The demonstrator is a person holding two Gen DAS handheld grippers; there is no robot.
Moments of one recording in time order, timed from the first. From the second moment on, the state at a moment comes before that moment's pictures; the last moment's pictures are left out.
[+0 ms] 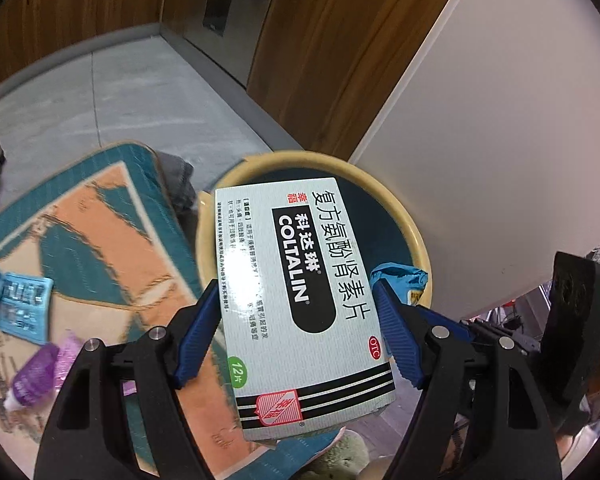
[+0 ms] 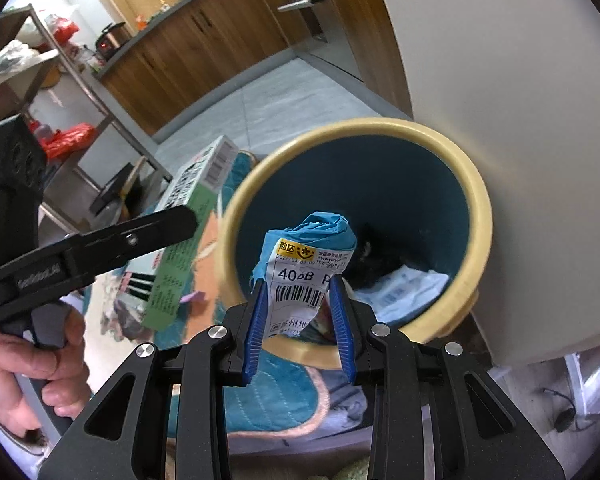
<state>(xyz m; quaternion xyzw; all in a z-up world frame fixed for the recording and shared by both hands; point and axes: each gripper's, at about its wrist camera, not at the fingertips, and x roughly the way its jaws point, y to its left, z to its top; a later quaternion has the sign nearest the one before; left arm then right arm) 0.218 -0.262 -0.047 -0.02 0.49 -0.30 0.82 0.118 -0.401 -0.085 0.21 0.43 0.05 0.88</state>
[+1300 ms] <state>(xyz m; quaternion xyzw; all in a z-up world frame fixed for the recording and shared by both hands) 0.220 -0.163 -0.043 -0.04 0.47 -0.23 0.85 0.138 -0.372 -0.083 0.21 0.43 0.05 0.88</state>
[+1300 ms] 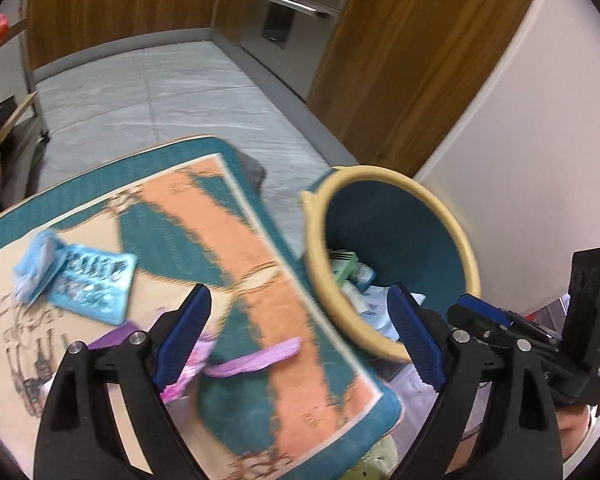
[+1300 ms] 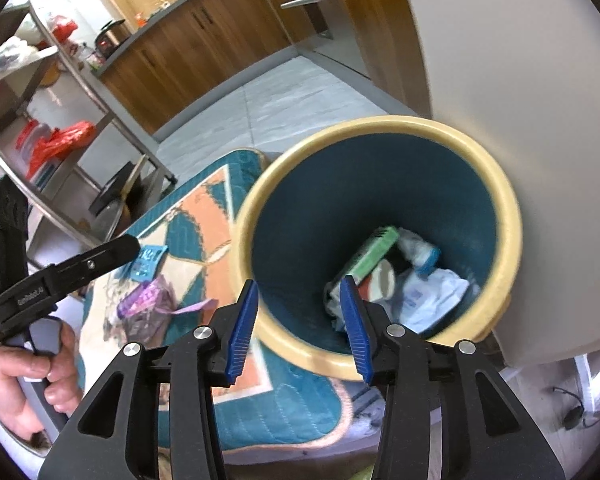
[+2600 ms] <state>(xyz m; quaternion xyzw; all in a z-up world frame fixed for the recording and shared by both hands) 0.210 -0.031 -0.118 0.09 0.49 -0.17 0.85 0.171 -0.214 -0.099 0.18 0.51 0.19 0.82</state>
